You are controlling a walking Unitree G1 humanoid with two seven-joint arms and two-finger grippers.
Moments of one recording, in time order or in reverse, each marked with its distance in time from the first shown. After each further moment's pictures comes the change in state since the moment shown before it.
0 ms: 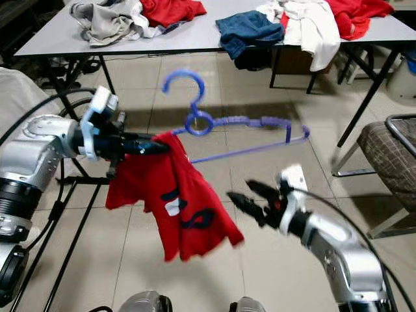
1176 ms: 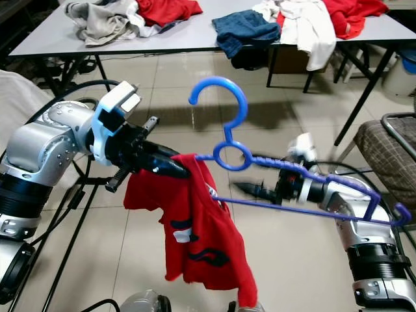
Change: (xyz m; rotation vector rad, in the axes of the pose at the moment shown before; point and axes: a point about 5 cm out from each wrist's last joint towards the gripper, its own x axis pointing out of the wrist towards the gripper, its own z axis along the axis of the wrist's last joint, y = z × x) left arm 0.045 -0.035 0.034 0.018 0.019 -0.407; right arm 0.009 -0.021 0.062 -0.250 -0.028 0.496
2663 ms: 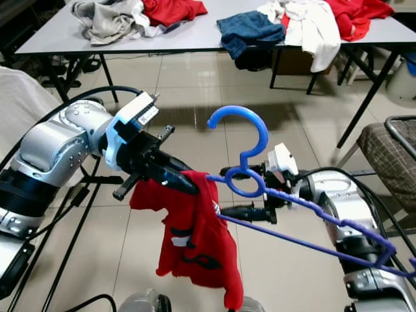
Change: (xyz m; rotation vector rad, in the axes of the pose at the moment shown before) left arm 0.020 0.000 0.001 0.026 0.053 -0.117; right arm 0.019 0.009 0.001 -0.155 0.076 0.245
